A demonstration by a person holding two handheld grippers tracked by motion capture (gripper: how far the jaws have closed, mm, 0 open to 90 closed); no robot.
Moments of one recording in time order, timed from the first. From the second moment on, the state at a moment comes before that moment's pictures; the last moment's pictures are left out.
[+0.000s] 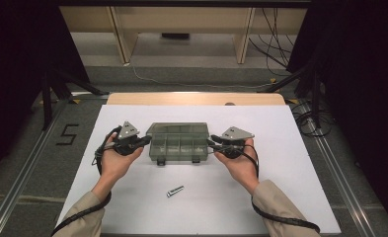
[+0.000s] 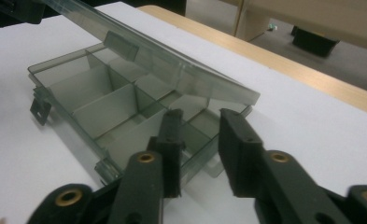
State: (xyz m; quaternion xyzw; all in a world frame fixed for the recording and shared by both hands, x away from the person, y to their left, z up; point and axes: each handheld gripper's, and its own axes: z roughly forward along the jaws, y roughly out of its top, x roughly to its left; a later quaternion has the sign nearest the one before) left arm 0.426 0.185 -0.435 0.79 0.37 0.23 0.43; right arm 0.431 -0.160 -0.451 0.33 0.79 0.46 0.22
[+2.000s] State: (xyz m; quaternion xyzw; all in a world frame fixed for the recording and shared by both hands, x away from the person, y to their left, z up) left arm 0.456 0.172 -0.418 0.73 0.38 0.36 0.43; right arm 0.457 -0.131 -0.416 0.34 0.74 0.45 0.36
